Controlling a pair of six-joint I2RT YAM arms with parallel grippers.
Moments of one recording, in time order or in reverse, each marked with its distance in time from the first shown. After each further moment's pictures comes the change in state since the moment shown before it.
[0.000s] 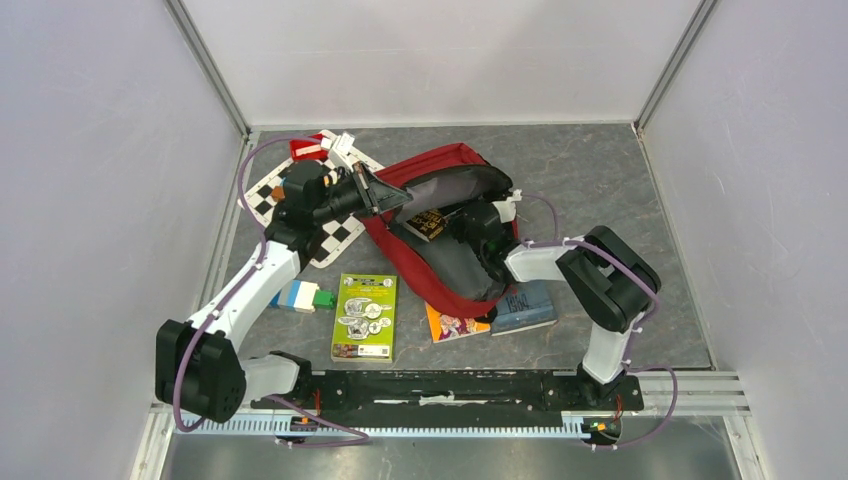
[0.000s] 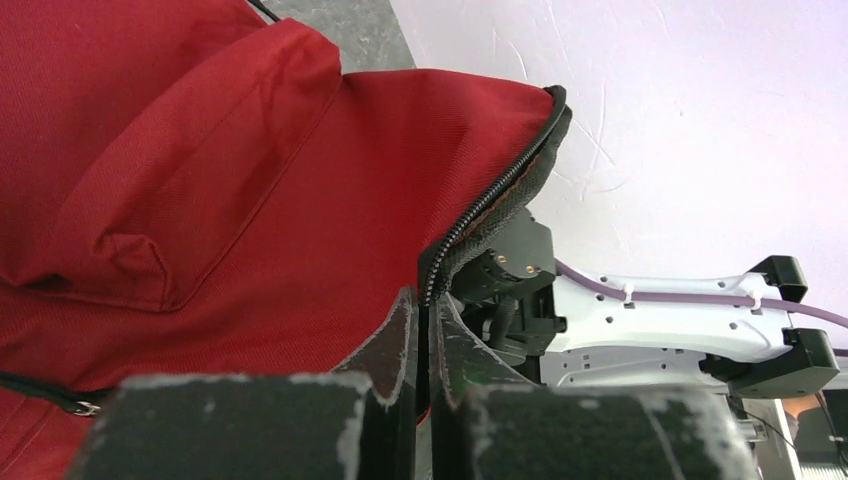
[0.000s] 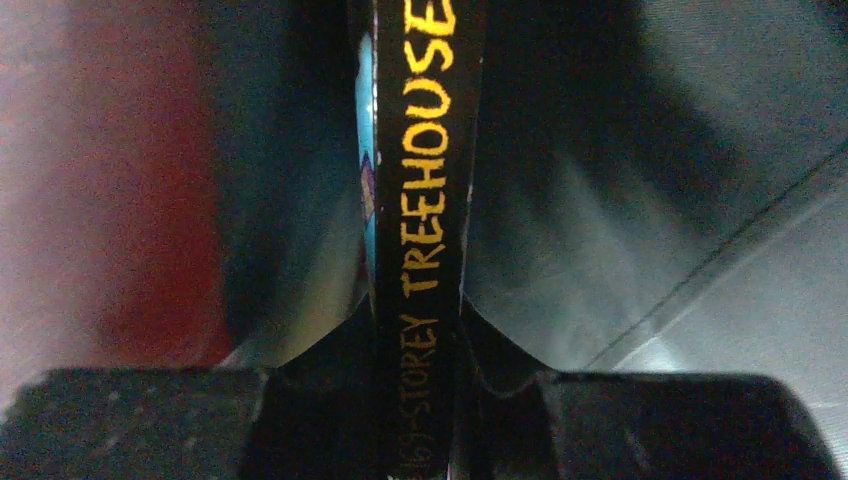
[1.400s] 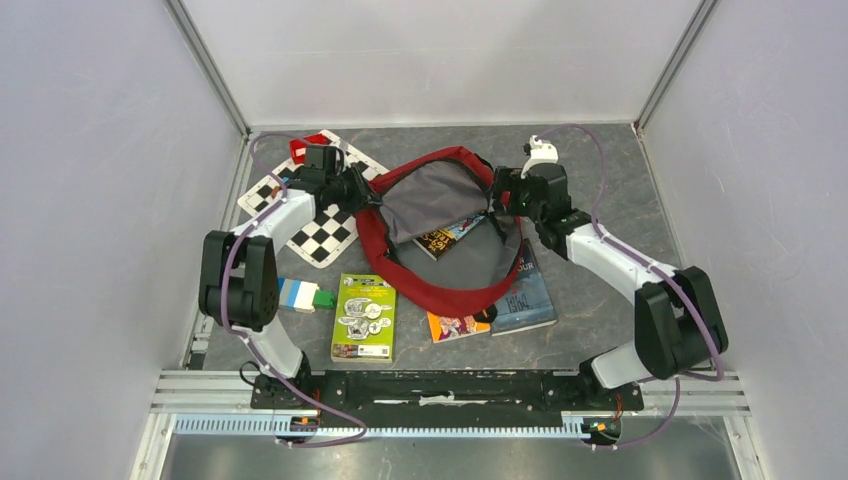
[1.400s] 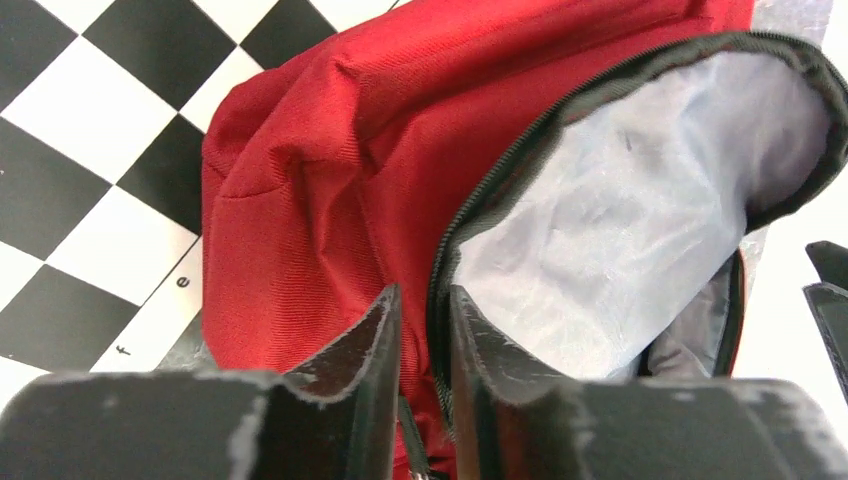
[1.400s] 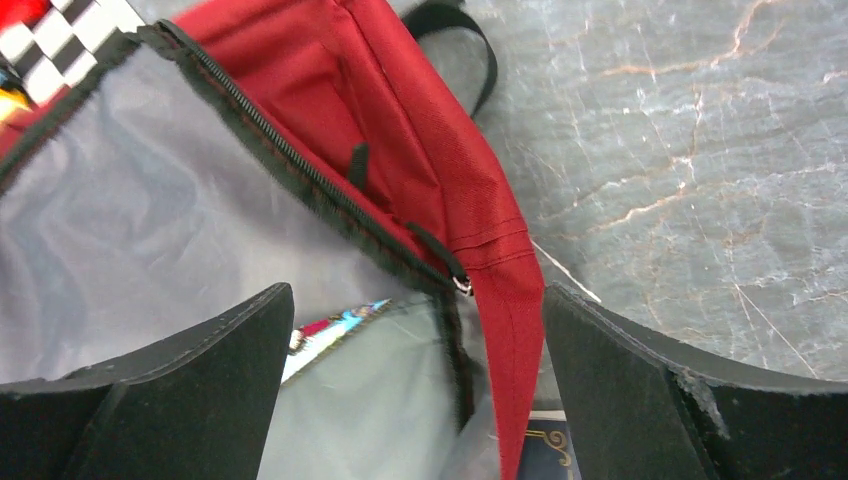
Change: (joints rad) left arm 0.147 0.478 0.277 -0.391 -0.338 0.254; right arm -0.277 -0.359 0.064 -0.502 -0.222 -1.120
